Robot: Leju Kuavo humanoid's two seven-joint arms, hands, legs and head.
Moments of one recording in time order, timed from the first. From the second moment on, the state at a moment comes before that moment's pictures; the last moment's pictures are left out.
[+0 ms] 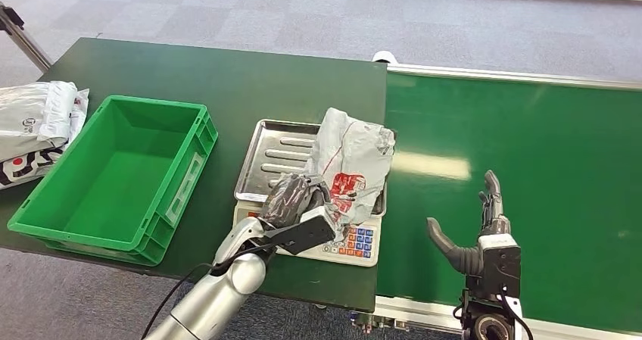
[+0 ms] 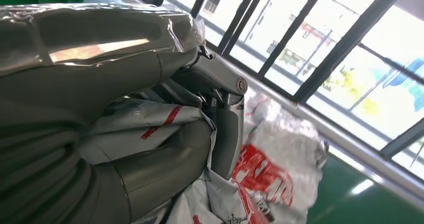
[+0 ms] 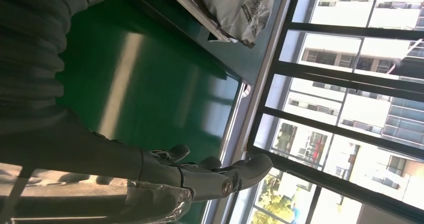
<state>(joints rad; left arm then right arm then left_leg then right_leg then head) -0.37 -0.14 -0.43 -1.17 -0.76 0.09 -0.26 -0.06 0.10 0.01 -1.46 0.27 -0.04 -0.43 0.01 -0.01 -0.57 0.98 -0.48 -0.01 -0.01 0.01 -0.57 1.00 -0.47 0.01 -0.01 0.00</state>
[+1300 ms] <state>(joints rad) -0.17 -0.17 0.00 -1.76 -0.91 0.65 -0.69 -0.02 0.06 0.01 -1.47 0.20 -0.08 -0.47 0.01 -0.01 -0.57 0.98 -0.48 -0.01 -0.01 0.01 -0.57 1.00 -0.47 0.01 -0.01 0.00</state>
